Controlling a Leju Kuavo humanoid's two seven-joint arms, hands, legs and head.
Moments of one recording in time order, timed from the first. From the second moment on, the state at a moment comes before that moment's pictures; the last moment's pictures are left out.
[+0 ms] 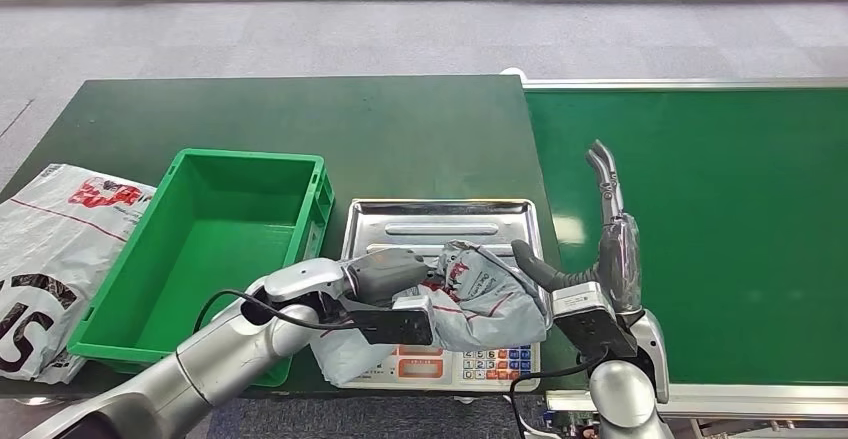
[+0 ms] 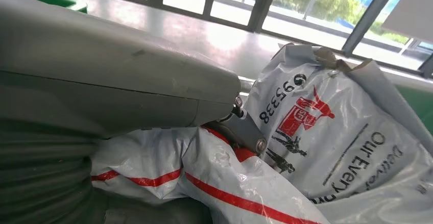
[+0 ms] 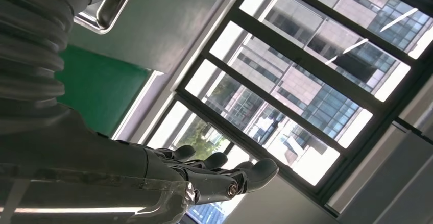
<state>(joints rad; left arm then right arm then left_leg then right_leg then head) -0.64 0.18 -0.99 -1.20 -0.51 -0.26 -0.26 -0.04 0.08 0.14 -1.67 0.49 -0.16 -0.47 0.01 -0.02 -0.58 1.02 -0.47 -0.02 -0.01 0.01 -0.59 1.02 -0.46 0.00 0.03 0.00</state>
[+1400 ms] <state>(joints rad) -0.65 0.27 -0.52 -1.07 -1.48 0.34 0.03 0.13 0.11 0.14 -1.77 0.51 -0.14 -0.49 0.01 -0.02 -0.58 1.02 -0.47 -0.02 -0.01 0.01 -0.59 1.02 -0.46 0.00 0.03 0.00</state>
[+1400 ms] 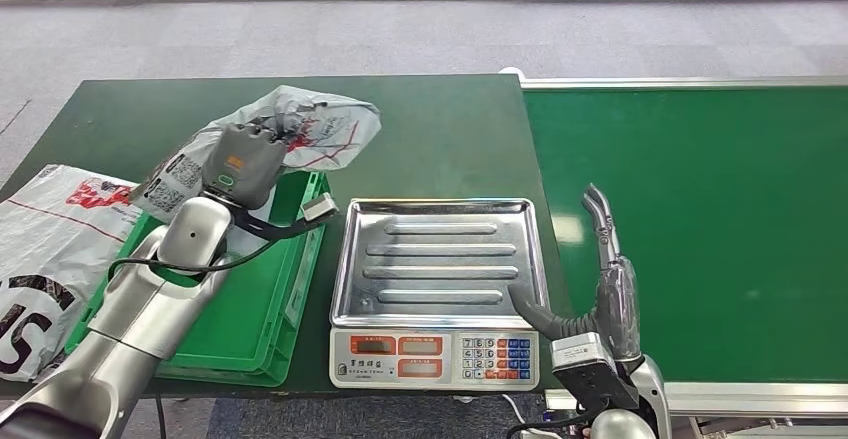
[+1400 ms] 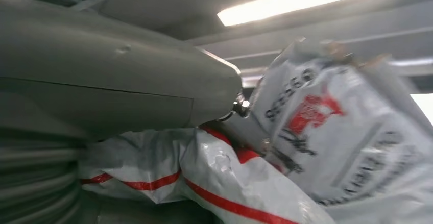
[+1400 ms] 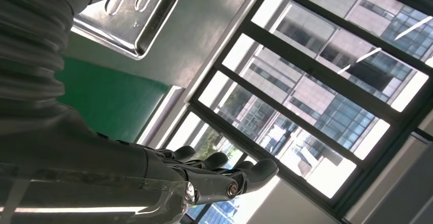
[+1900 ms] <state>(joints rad) -0.62 0.23 -0.27 -0.78 -1.47 0.37 0.01 0.12 0.13 0.14 -1.78 0.51 -0.13 -0.46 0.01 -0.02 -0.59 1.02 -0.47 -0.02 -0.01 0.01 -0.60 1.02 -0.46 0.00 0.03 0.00</state>
